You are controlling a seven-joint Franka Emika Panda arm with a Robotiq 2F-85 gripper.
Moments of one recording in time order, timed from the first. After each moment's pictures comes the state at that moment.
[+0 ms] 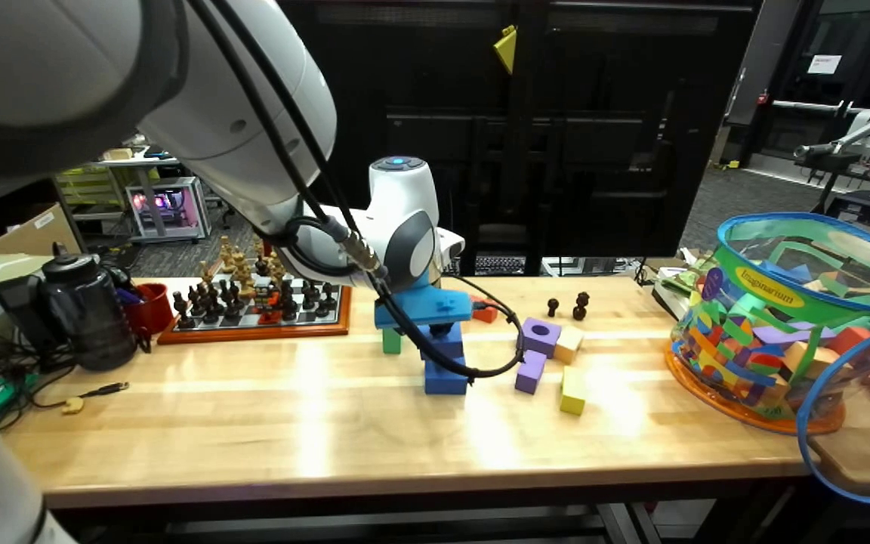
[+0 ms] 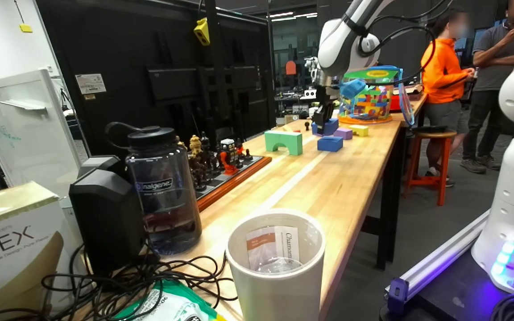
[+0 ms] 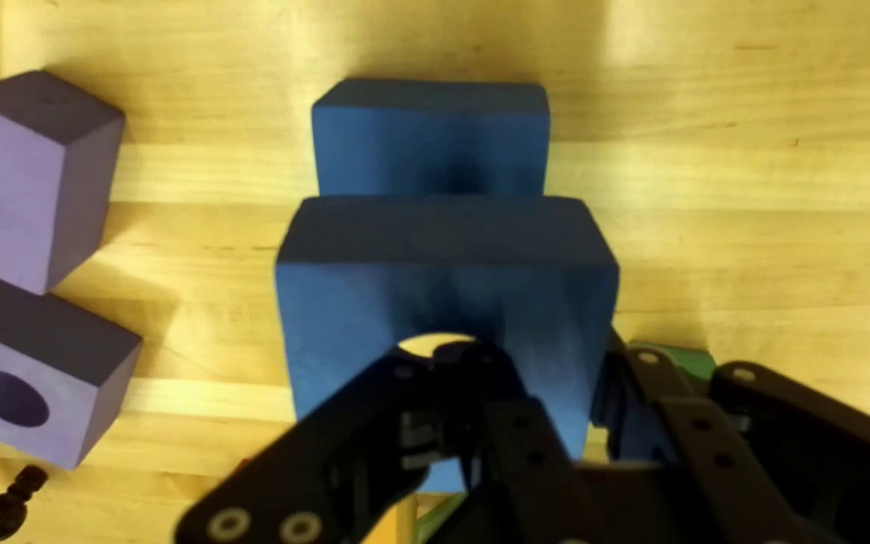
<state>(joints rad) -0.06 -0.06 0.03 -2.43 -0.08 2.63 -0.38</state>
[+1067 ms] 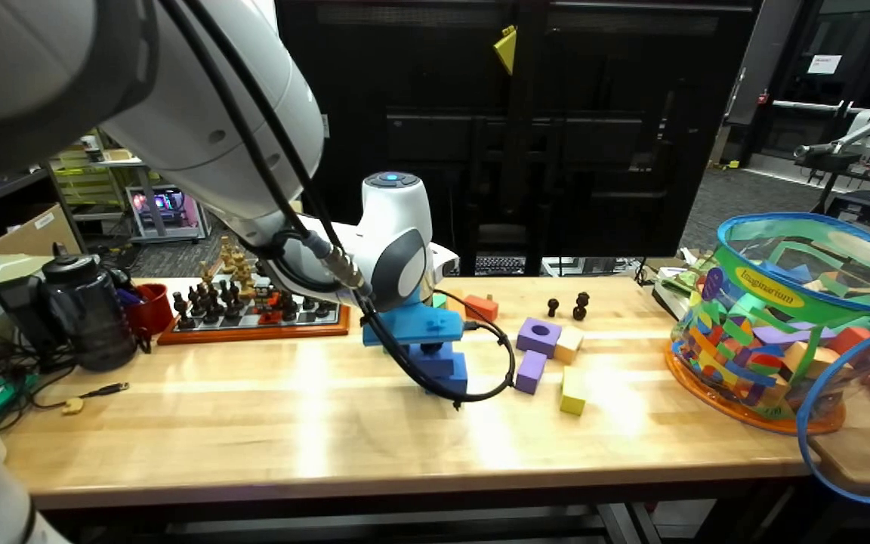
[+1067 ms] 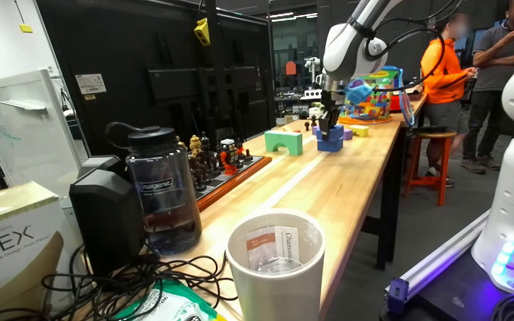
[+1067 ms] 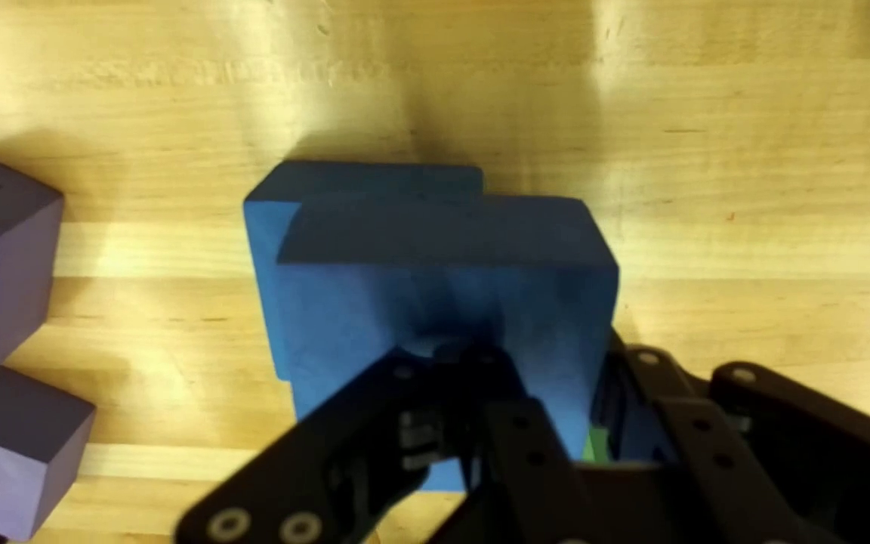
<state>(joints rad) -0.02 -0.10 0.00 -2.51 -0.03 2.65 -0.39</state>
